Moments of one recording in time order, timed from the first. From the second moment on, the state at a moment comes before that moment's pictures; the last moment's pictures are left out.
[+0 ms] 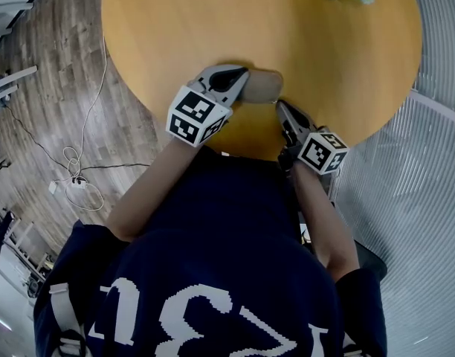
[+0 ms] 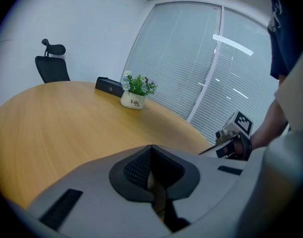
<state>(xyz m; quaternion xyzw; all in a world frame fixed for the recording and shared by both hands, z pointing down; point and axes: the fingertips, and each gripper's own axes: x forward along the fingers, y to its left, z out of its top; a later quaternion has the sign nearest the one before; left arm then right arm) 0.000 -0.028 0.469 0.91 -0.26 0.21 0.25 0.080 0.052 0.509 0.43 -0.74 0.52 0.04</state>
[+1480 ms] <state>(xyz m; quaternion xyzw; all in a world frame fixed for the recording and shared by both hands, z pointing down) 0.030 -0.007 0.465 0.91 -0.24 0.27 0.18 0.069 0.063 0.506 0.38 -0.85 0.26 0.26</state>
